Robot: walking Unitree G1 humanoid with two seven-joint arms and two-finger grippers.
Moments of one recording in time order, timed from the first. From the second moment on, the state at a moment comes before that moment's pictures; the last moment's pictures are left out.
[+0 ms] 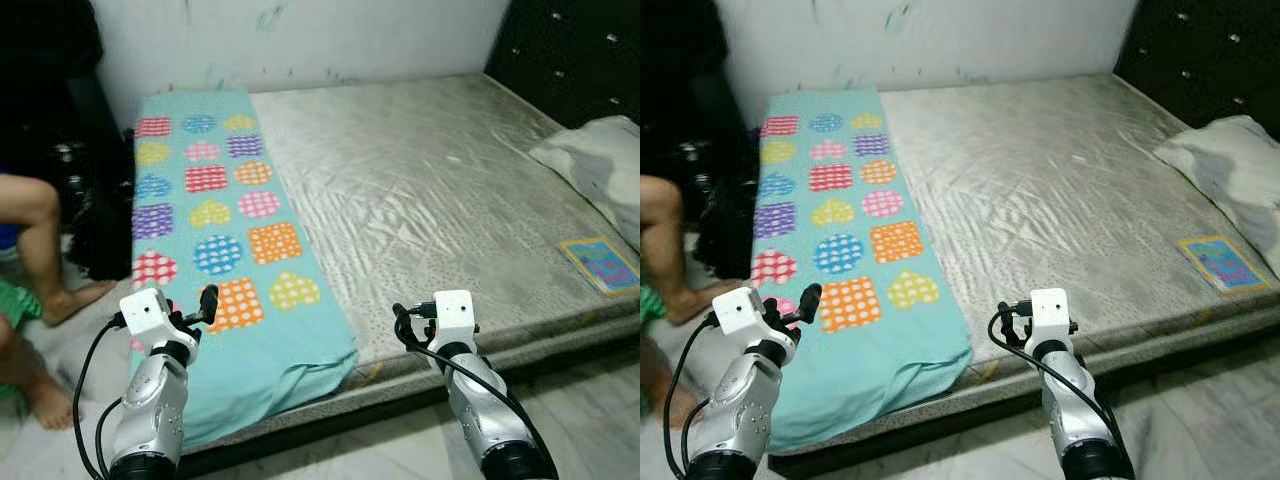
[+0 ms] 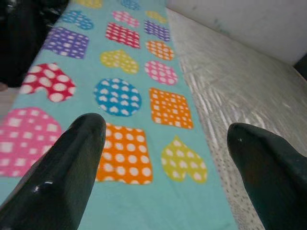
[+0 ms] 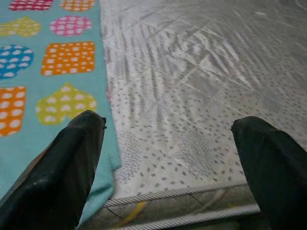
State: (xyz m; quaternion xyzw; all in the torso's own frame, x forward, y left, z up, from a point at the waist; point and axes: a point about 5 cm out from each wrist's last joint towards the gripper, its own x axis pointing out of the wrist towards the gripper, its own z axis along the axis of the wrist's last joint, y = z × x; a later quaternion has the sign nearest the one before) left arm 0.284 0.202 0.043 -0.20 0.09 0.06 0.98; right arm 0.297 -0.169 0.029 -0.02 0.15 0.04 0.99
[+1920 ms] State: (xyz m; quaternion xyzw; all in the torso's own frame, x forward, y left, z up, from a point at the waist) left arm 0.284 0.202 0.042 -0.19 0.09 0.05 0.98; right arm 0.296 -0.168 0.027 -0.02 0.16 0.04 0.99
